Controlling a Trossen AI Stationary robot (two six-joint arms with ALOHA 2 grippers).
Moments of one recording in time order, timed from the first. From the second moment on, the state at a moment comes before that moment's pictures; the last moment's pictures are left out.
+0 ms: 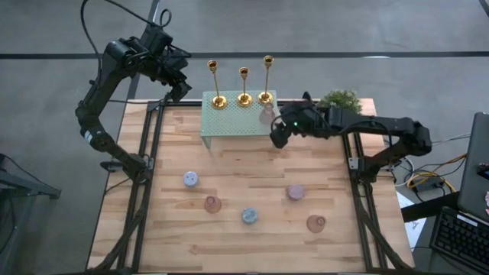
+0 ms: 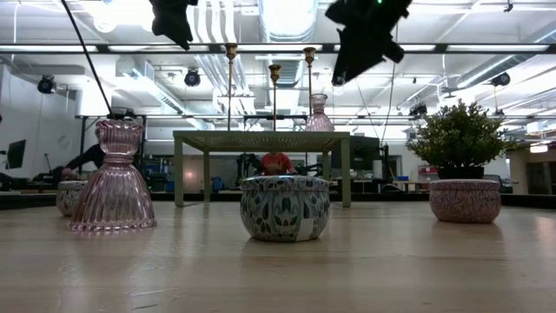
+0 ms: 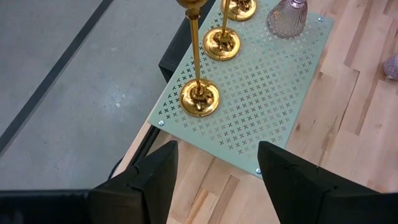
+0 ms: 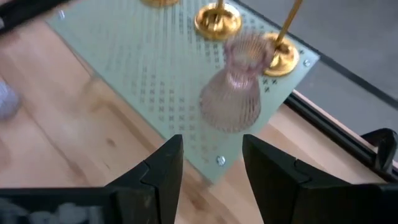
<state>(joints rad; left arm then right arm) 0.83 1.49 2.06 -1.48 0.16 0.31 -0.17 1.41 1.32 -0.76 0.42 0.47</state>
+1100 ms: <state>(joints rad) 0.83 1.48 2.06 -1.47 0.16 0.30 -0.18 1.43 0.94 -0.02 0.60 0.27</state>
